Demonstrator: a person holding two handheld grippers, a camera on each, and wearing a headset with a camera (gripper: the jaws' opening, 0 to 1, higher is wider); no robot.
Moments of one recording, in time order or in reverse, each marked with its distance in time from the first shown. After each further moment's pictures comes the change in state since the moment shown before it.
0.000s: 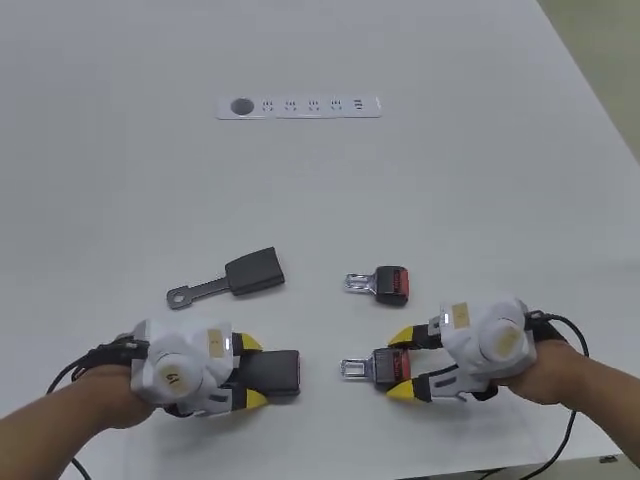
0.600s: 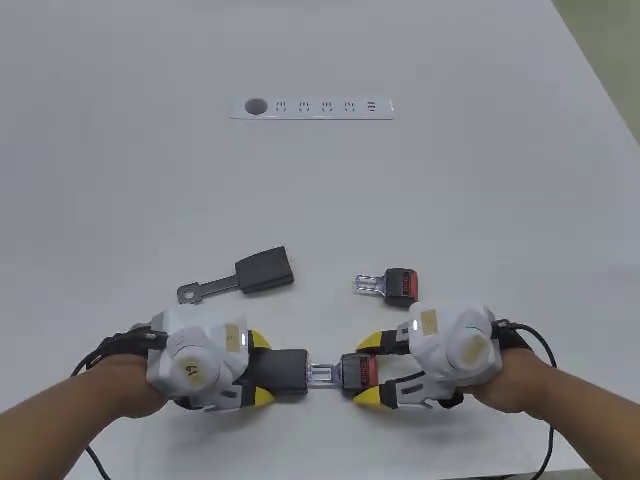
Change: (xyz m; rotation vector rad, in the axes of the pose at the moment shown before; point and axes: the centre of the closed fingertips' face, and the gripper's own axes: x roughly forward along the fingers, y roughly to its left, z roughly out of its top) left arm 0.001 0.000 -0.001 0.004 0.039 -0.008; right arm 0.032 0.012 0.041 -0.017 -0.065 0.035
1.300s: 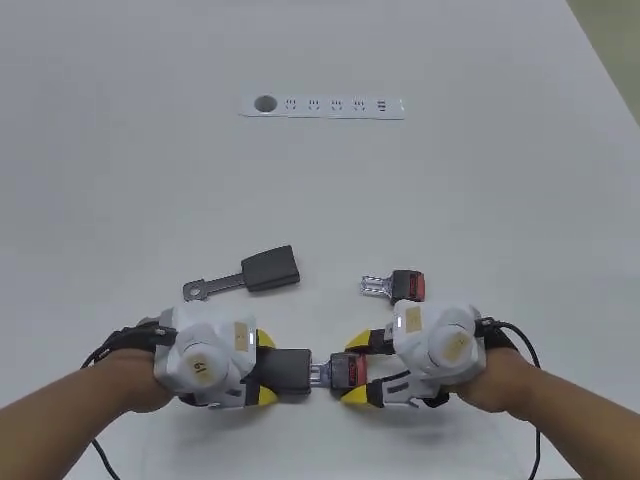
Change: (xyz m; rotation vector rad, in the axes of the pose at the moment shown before) left arm 0.000 -0.002 0.000 0.007 0.016 -0.007; right arm 0.012 -0.002 0.011 -0.005 0.014 0.020
